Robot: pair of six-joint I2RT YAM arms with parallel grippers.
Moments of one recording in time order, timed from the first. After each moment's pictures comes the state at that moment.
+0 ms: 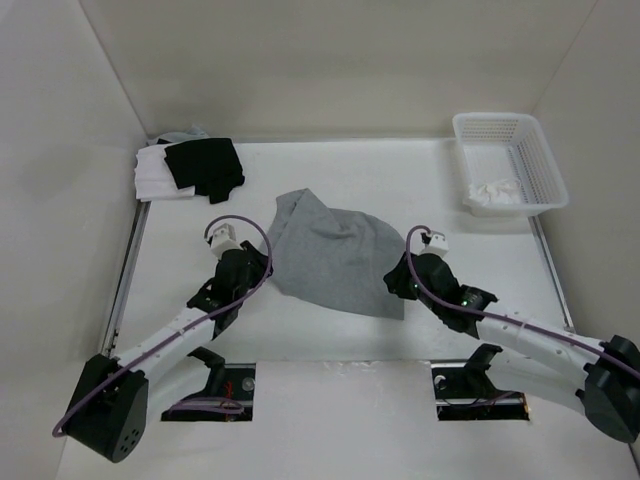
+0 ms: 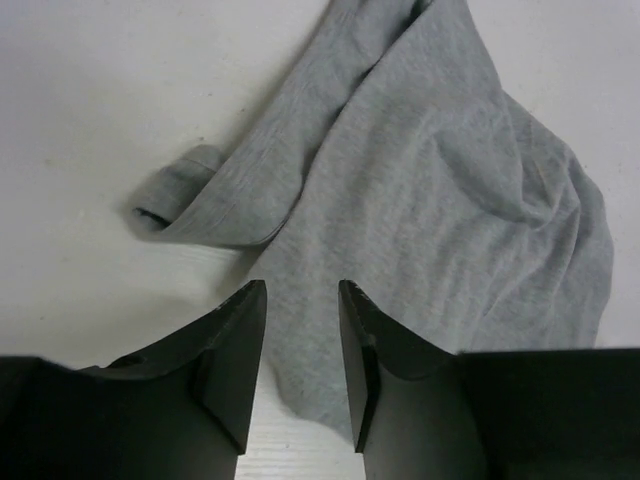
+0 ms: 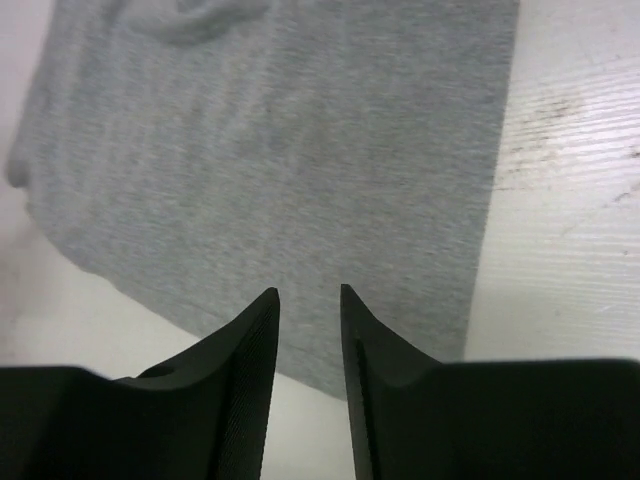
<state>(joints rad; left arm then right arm) -0.45 0.97 0.31 0.15 -0.30 -0.81 0.77 1.00 0.46 -0.11 0.31 0.82</state>
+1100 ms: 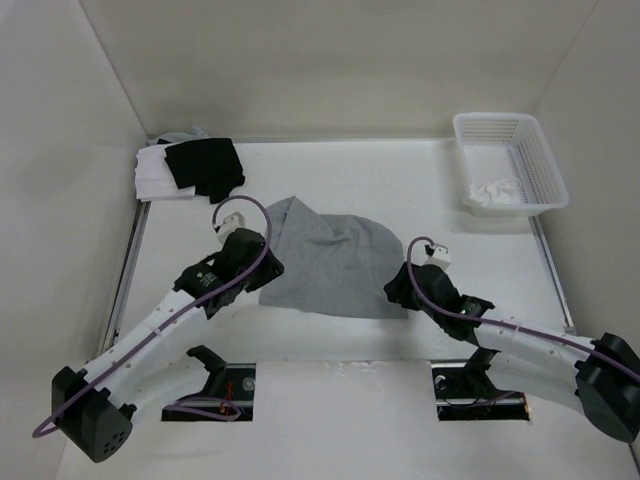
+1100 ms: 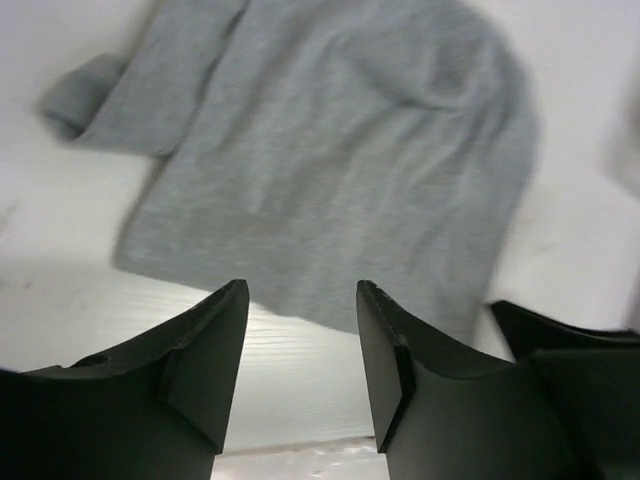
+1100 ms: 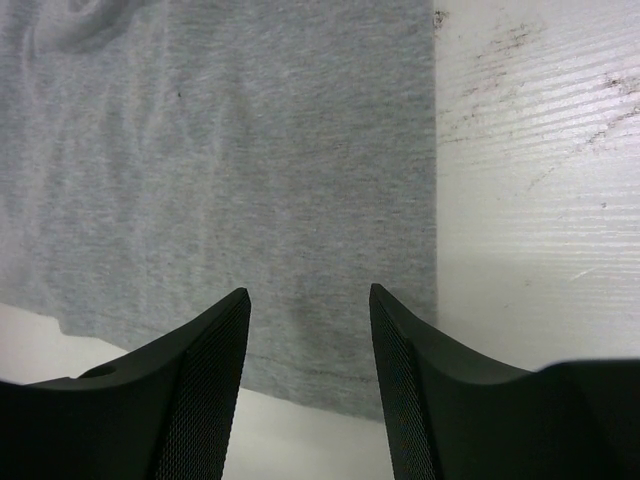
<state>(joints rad) -0.62 0.90 0.78 -0.63 -0.24 -0.99 0.77 0.98 0.33 -0.03 0.32 0.88</state>
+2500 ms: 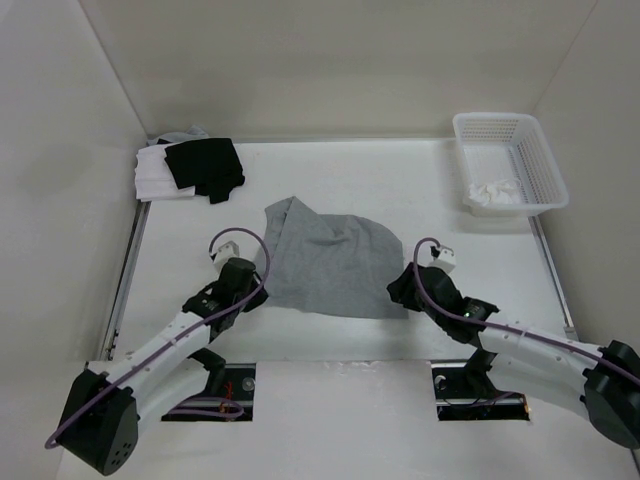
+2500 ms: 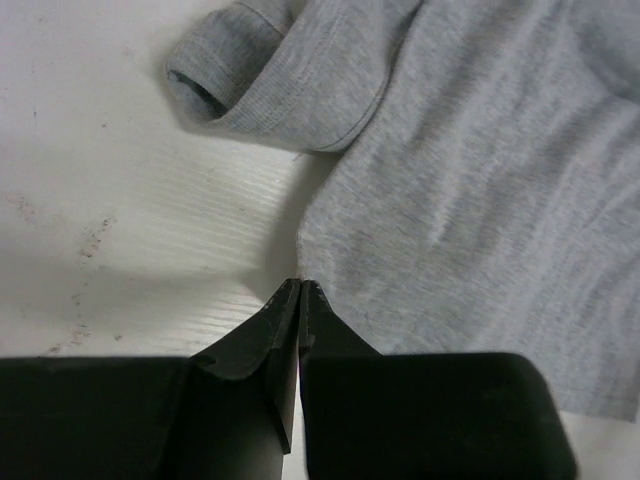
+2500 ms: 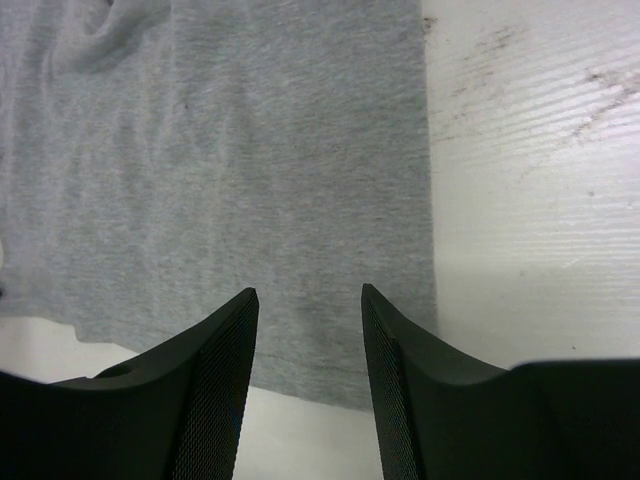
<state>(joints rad) -0.49 0.89 0.34 -0.29 -0.22 -0.91 0.78 0.93 0.32 -0.06 0.35 0.92</state>
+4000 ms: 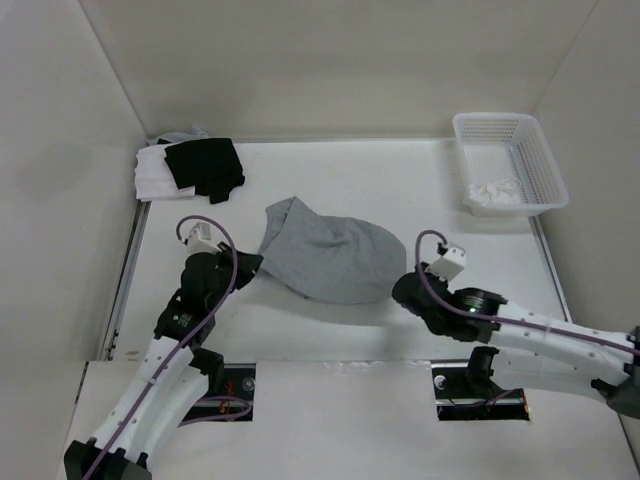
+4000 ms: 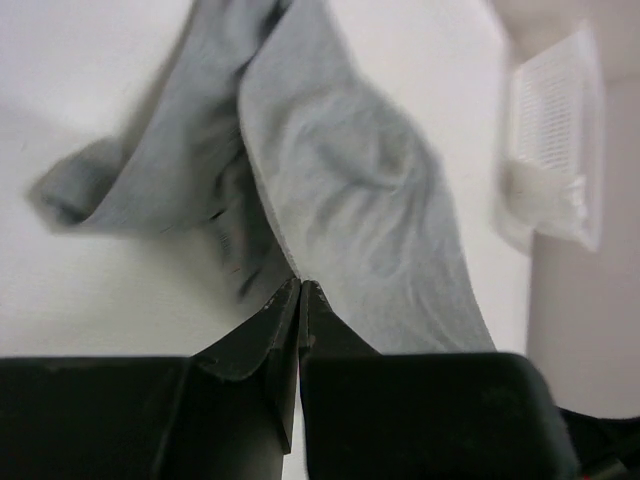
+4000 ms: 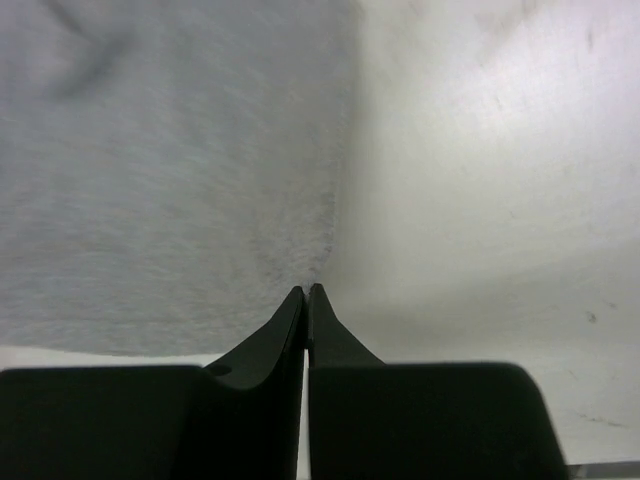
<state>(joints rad) -0.31 0.58 0.36 -0.20 0.00 -0.92 1.09 0.97 0.65 -0.69 0.72 1.33</state>
